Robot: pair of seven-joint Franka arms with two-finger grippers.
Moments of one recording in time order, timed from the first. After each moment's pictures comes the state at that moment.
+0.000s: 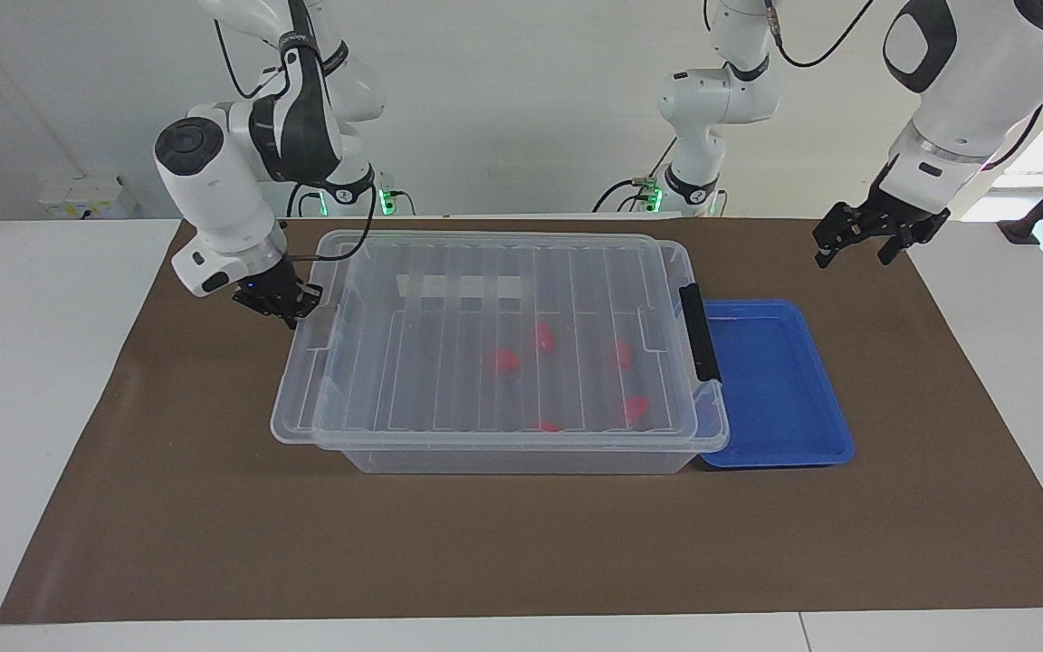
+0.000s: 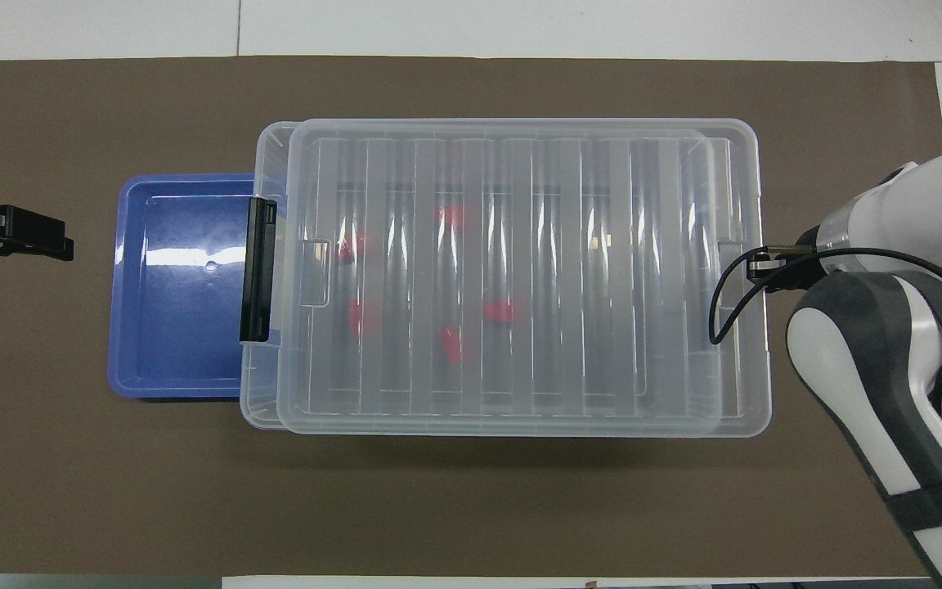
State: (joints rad) left arm -0.06 -0.02 0.02 -1.64 -0.01 1.62 -0.02; right arm -0.05 0.00 0.11 -2.01 0.00 1.96 0.15
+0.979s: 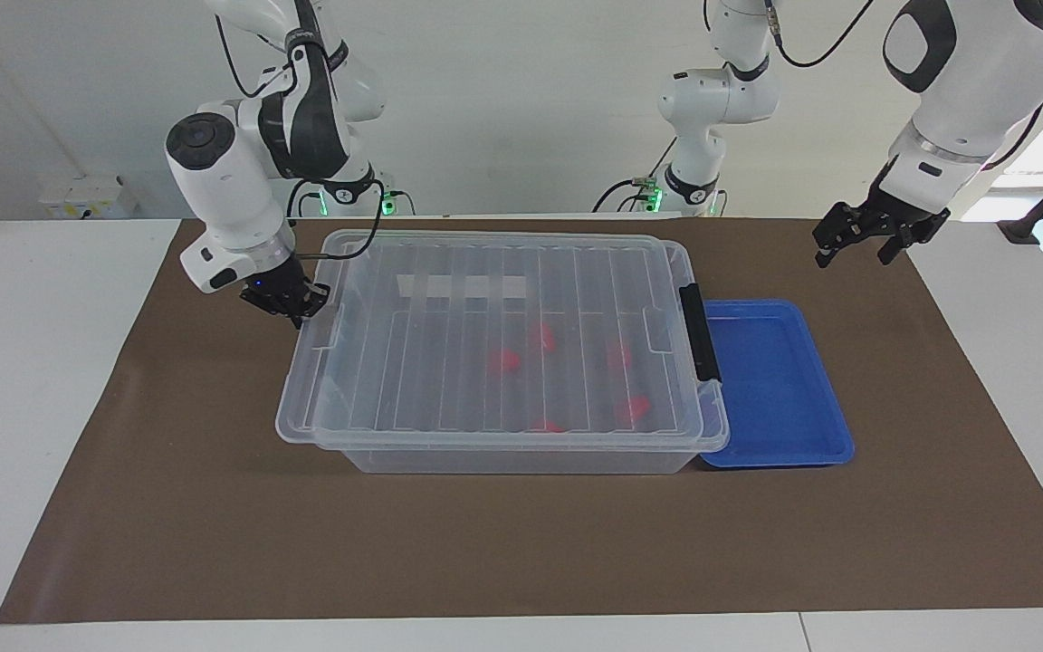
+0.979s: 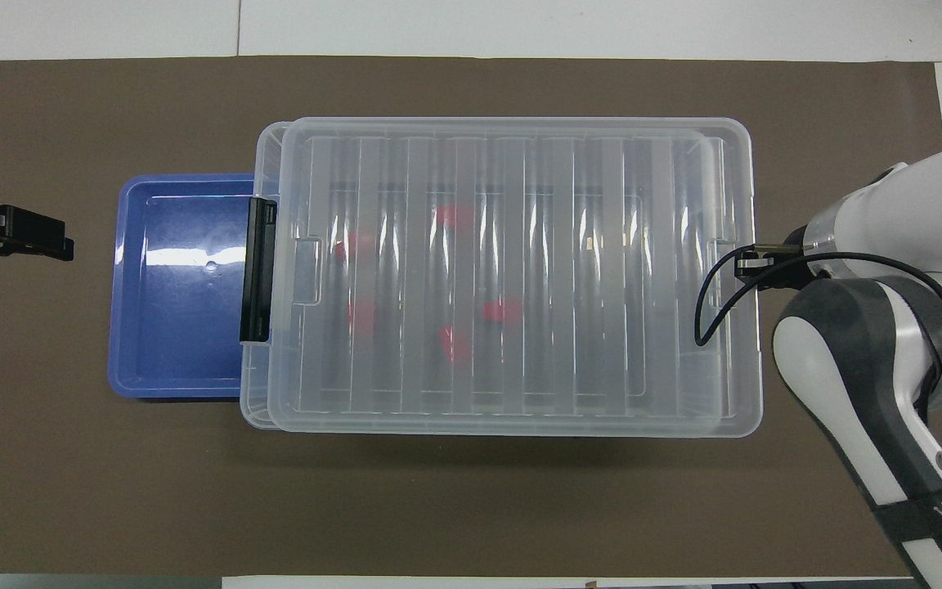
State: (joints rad) left arm -0.06 -0.02 0.02 -1.64 -0.01 1.62 -0.02; right arm -0.05 -0.01 0.14 -2.01 0.00 1.97 0.21
